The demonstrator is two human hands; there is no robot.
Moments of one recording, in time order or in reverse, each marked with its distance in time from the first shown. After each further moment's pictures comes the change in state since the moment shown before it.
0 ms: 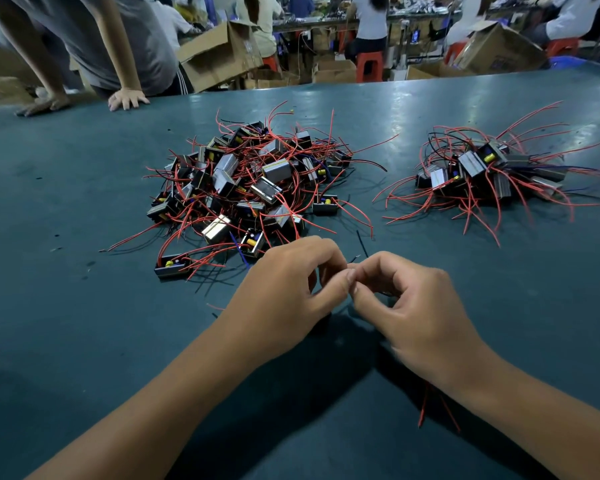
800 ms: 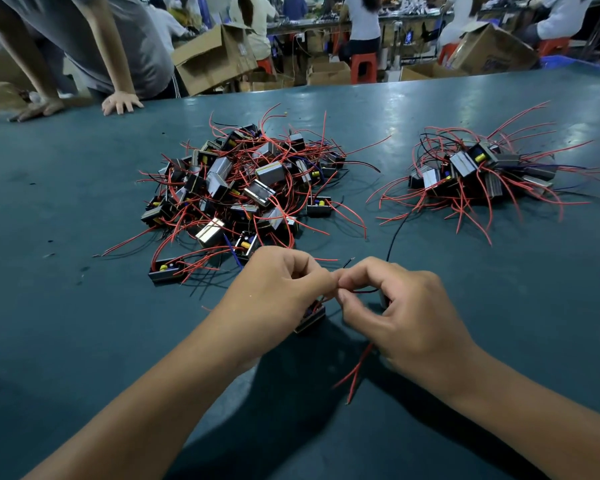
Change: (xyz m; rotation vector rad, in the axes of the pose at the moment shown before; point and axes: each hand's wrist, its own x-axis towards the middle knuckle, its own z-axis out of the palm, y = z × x) left_hand 0.000 0.013 -0.006 -0.519 -0.086 -0.489; right_hand -0.004 -0.009 0.000 -0.215 0.031 -0.141
